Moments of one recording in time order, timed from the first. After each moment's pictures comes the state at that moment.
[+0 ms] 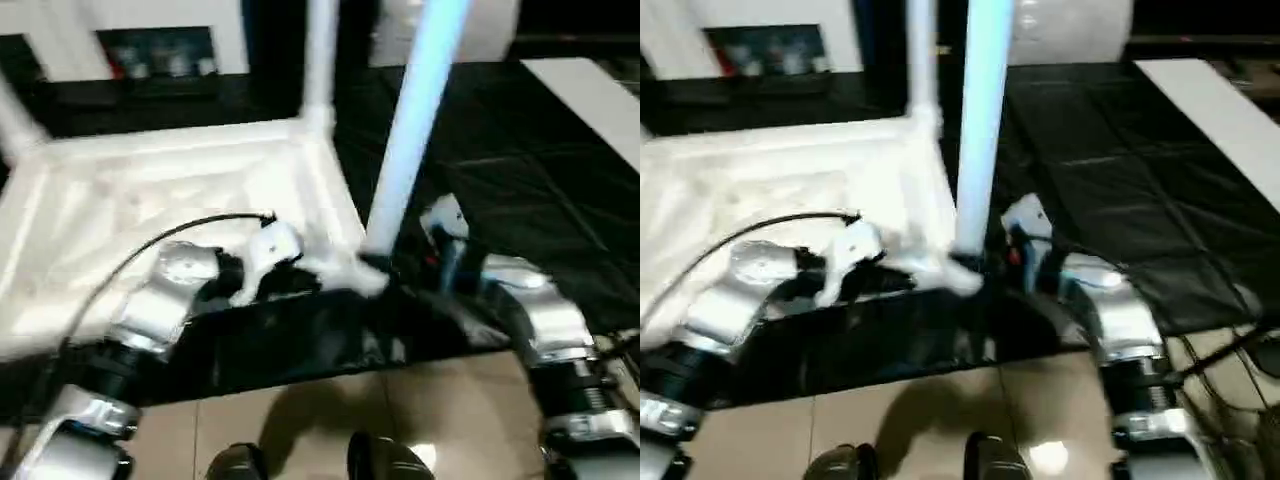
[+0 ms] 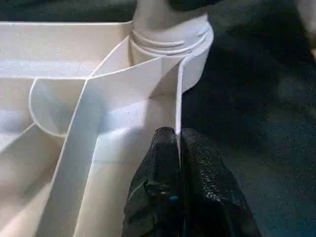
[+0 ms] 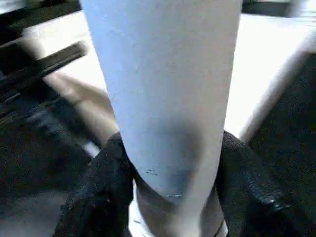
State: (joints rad) left arm -0.52 0.36 -0.26 0.25 -0.01 0.33 -1.01; right arm -0.47 -0.26 0.03 0.30 0.19 0.30 0.89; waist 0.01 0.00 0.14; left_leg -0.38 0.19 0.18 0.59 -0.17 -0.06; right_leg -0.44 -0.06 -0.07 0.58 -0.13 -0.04
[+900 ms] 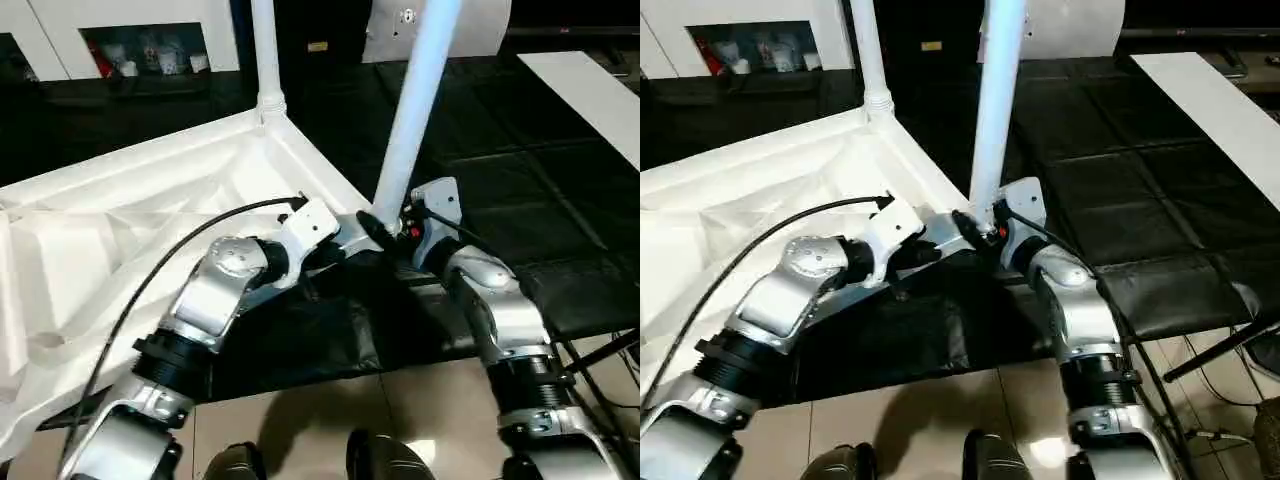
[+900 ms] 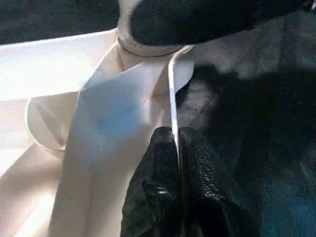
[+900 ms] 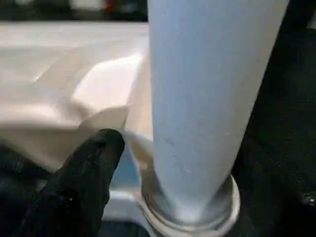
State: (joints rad) left arm -0.59 0.28 -0.29 0.29 0.08 0.36 -0.82; right arm -0.50 -0.20 0.00 0.36 0.10 0.23 0.65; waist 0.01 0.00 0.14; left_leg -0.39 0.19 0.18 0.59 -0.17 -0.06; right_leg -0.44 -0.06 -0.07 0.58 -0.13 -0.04
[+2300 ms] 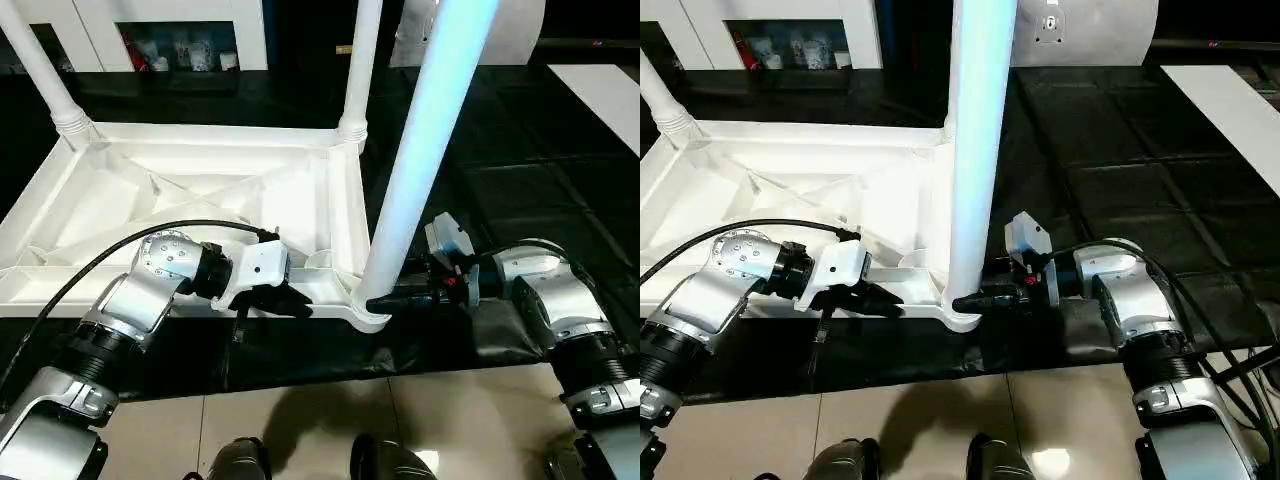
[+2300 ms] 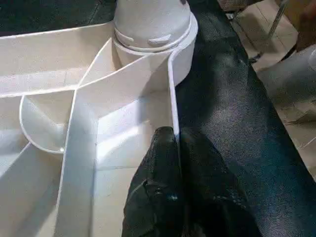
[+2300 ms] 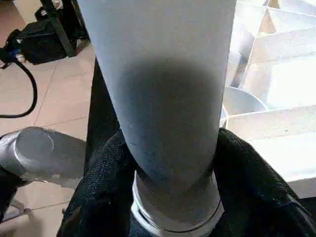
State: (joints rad) left arm -0.58 0.53 -0.35 0.37 -0.04 -0.02 -1.36; right arm -0.57 -0.44 0.17 0.48 0.23 0.08 1.47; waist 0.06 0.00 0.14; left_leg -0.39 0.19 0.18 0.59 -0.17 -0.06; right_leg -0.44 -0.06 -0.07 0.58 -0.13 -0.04
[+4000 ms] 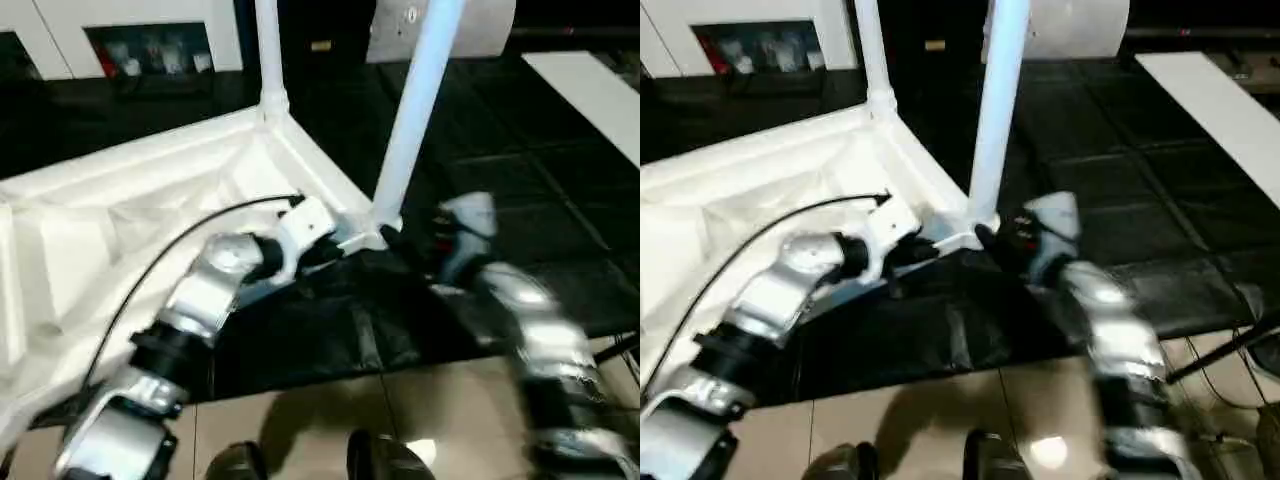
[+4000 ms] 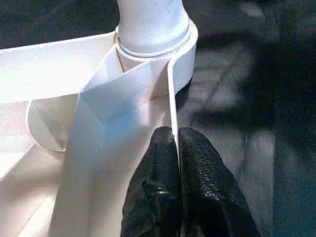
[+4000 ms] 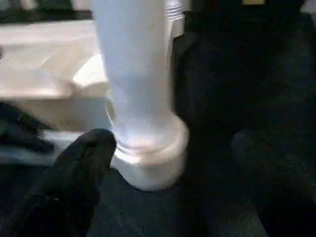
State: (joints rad) left arm -0.62 0.31 -0.28 0.37 0.06 0.27 -0.87; right arm -0.37 -0.32 -0.09 0.25 0.21 0.26 0.75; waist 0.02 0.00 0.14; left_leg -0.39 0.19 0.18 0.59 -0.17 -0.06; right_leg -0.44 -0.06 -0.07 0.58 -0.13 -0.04
